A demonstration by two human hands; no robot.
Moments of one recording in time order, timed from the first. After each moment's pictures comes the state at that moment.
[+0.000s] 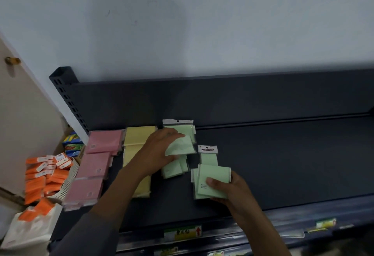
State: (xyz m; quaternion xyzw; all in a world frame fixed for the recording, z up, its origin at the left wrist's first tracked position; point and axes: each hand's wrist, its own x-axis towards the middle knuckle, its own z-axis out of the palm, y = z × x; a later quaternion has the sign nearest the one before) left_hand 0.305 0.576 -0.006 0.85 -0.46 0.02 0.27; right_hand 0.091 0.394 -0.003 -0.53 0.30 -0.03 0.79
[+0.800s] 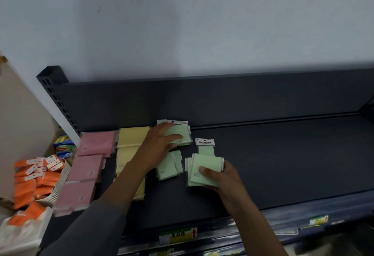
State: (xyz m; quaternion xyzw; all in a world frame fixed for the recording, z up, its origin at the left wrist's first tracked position) left_hand 0.326 0.546 -0.025 0.86 -0.44 0.08 0.23; right_hand 0.122 0.387 -0.008 -0.53 0.30 -0.08 0.79
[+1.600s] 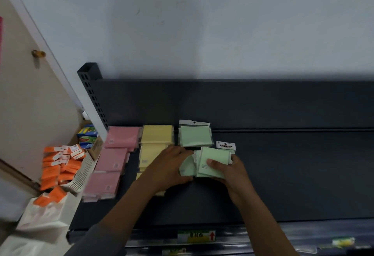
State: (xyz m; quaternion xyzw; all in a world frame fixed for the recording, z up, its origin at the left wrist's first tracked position) left_hand 0.273 0.602 -0.019 0.87 -0.45 -0.02 0.21; right_hand 0.167 0.403 -0.012 -0.56 0.29 -0.09 0.77
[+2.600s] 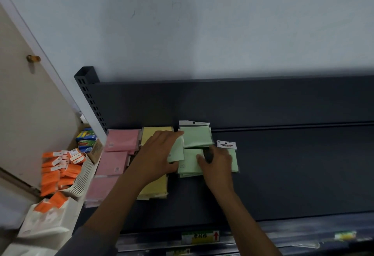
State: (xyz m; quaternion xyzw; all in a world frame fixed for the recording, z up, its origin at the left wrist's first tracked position) left_hand 0.286 0.624 0.025 0.89 -0.41 0.06 0.20; right_hand 0.195 0.439 -0.023 -0.86 0.25 -0.17 0.41
